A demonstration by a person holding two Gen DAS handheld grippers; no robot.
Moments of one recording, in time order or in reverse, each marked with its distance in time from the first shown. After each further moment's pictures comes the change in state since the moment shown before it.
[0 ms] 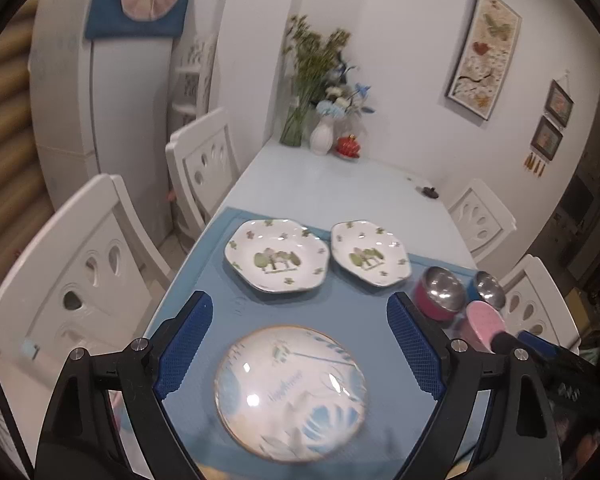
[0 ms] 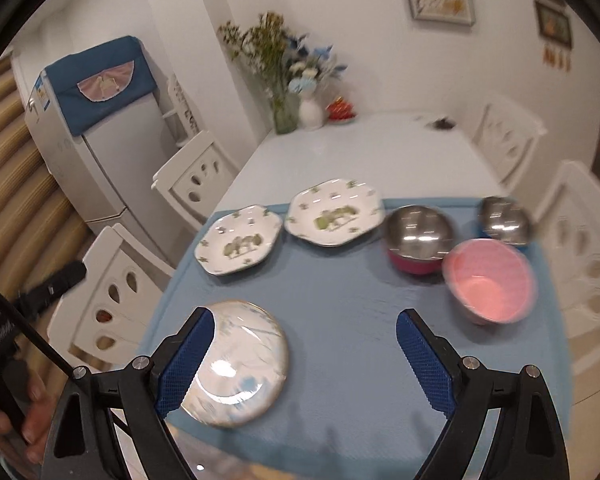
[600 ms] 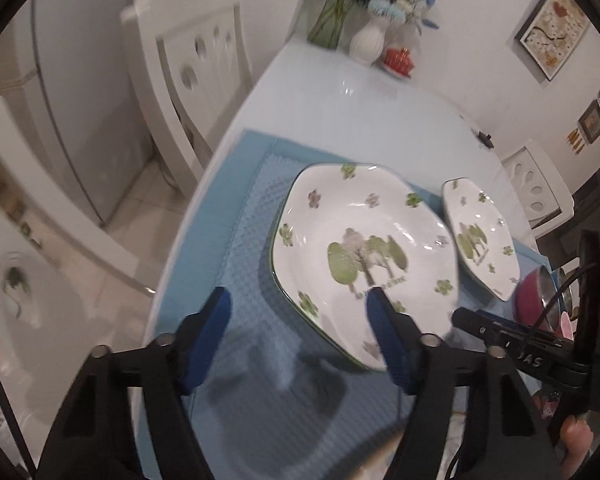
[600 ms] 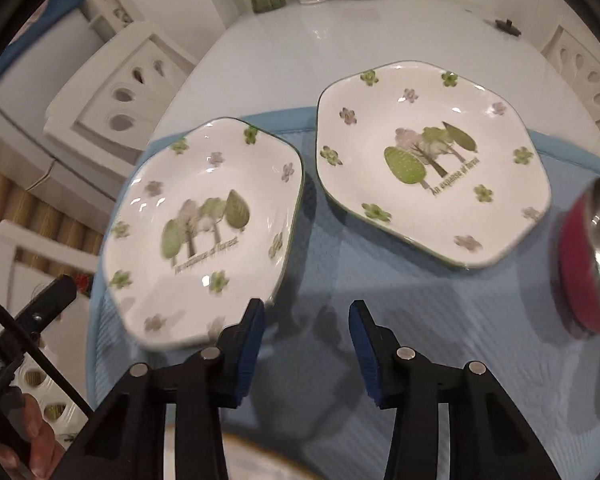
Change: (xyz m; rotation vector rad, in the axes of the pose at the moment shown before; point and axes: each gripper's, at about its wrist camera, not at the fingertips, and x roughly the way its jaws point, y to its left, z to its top) left arm 0.258 0.106 0.028 -0.054 0.345 -0.063; right arm 0.314 0.046 0.057 0.061 0.378 -0.095
